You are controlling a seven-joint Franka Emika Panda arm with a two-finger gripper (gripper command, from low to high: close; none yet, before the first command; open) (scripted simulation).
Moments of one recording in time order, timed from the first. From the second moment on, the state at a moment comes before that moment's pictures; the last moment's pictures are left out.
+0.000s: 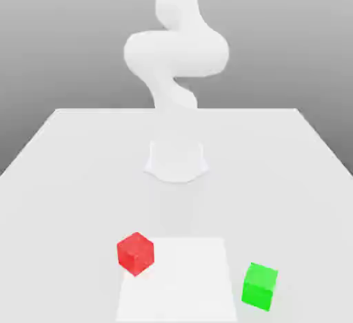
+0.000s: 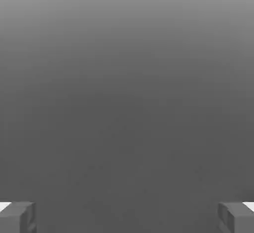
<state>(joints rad) -0.01 -0.72 -0.02 -2.35 0.03 2.35 0.83</state>
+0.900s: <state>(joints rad) -0.15 0.21 -0.04 -2.76 0.04 2.97 1.30</state>
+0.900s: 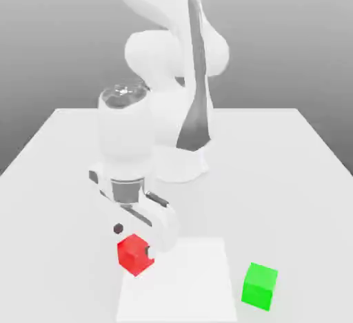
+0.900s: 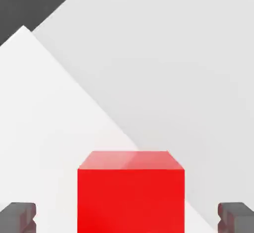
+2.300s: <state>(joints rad) -0.01 0.05 0.13 -2.63 -0.02 2.68 0.30</state>
